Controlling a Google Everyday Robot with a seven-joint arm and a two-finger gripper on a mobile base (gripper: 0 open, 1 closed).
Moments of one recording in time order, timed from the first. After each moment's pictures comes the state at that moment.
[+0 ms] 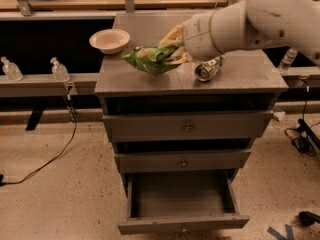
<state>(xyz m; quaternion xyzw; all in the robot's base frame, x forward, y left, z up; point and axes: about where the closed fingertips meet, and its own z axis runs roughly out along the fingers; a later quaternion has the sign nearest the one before) 0.625 -0.029 0.961 -0.76 0.42 -0.08 0.49</state>
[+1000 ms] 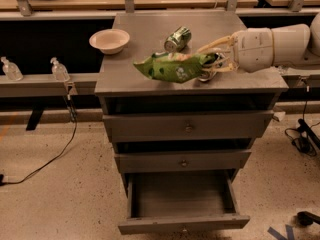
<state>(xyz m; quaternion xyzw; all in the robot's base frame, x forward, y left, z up) 0.600 -0.120 0.949 -0.73 0.31 0.10 0.60</state>
